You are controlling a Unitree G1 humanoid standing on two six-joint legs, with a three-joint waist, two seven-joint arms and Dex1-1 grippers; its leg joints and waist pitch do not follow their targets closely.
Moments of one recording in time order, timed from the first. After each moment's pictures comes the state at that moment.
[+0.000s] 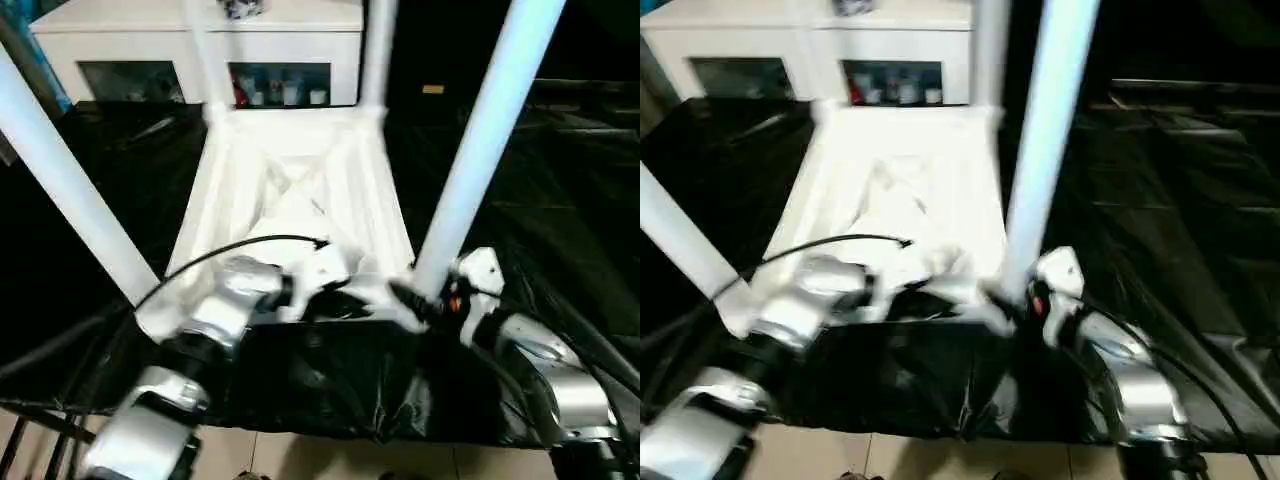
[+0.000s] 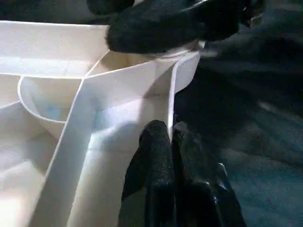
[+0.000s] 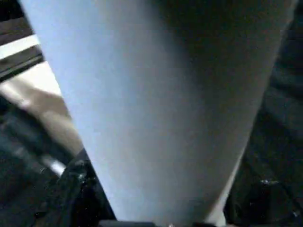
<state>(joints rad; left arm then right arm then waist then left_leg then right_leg) -0.63 0.12 -0.28 0.65 0.12 0.08 -1.05 -0.20 -0.22 0.00 0.18 0.18 0.20 0.56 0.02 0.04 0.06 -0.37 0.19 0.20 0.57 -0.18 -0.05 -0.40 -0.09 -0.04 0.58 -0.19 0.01</state>
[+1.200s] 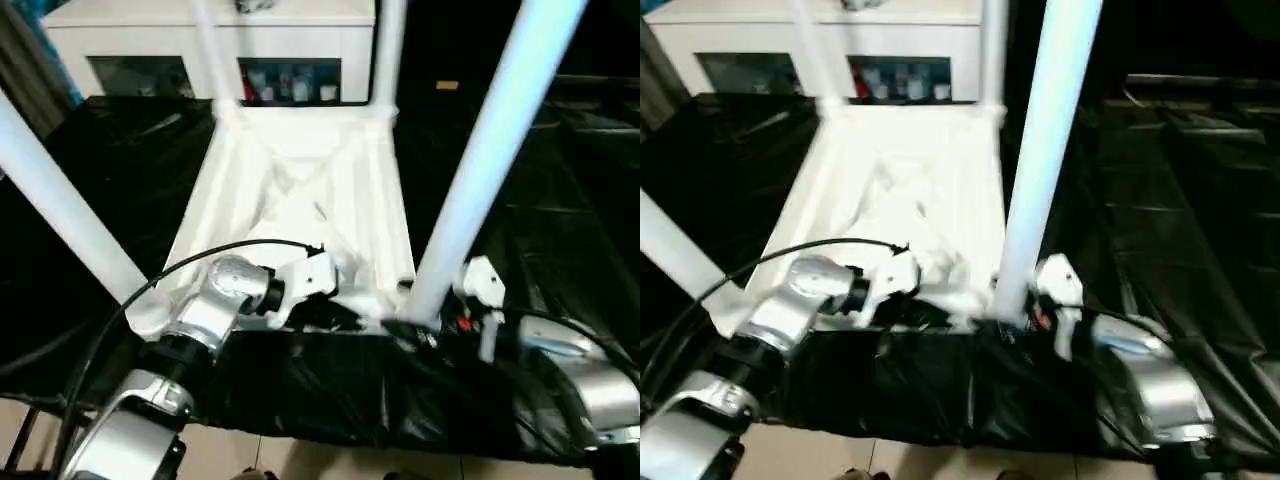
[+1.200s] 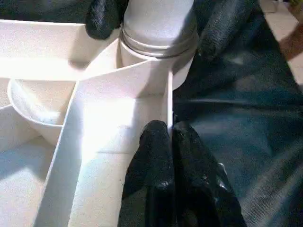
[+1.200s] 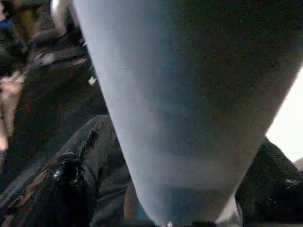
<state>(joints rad) -0.62 0.23 -0.31 0.65 0.06 -0.07 -1.35 -0.15 -0.50 0.12 0.05 0.27 0.26 1.07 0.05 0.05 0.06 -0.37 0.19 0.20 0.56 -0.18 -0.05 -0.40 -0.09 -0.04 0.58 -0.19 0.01</state>
